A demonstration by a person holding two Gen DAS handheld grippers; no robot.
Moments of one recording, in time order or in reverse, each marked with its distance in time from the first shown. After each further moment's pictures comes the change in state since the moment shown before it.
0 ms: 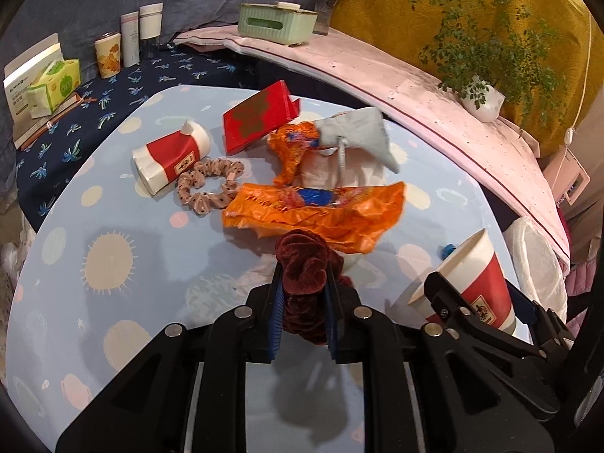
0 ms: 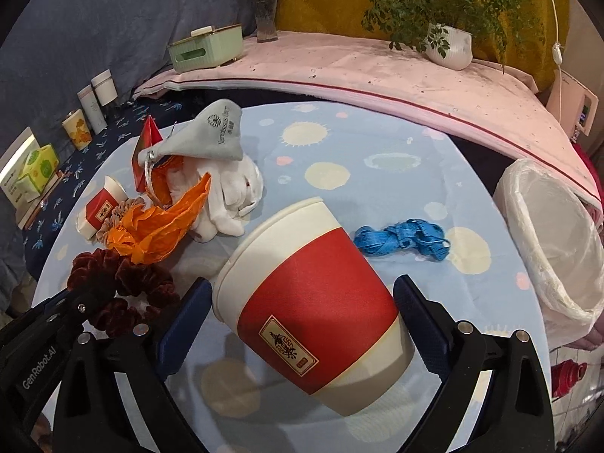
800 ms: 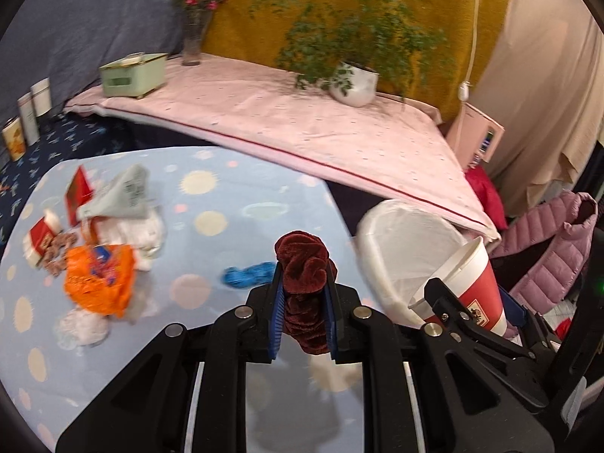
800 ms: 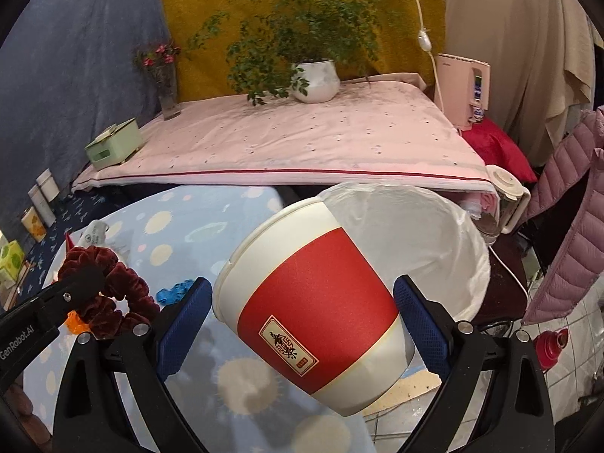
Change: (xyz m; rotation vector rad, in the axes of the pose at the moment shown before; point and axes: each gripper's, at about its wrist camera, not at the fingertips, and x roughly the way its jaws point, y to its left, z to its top) left arm -0.034 -0.214 0.000 0.251 -0.049 -0.244; right arm -0.087 -0.215 0.003 0.251 -0.169 -0.158
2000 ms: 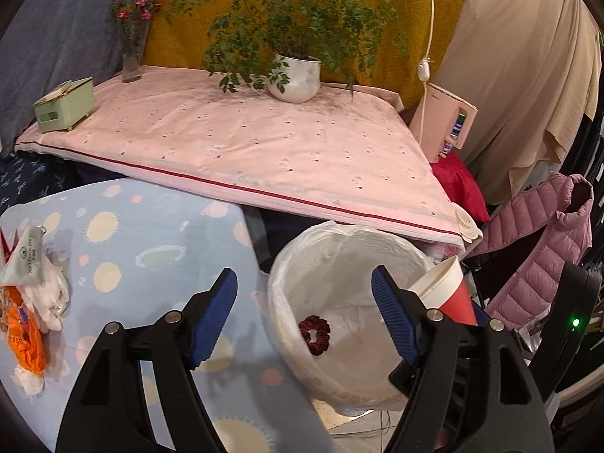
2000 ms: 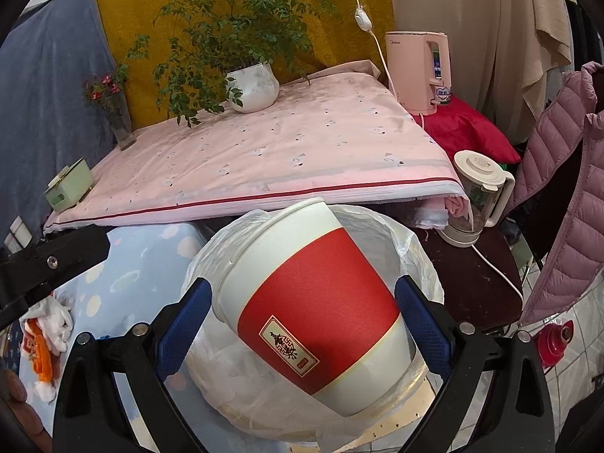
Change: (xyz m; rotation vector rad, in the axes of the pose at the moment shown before) left arm 0.078 -0.092 0.040 0.091 0.009 -0.055; right arm 0.067 -0.089 0.031 0.108 -0.008 -0.031
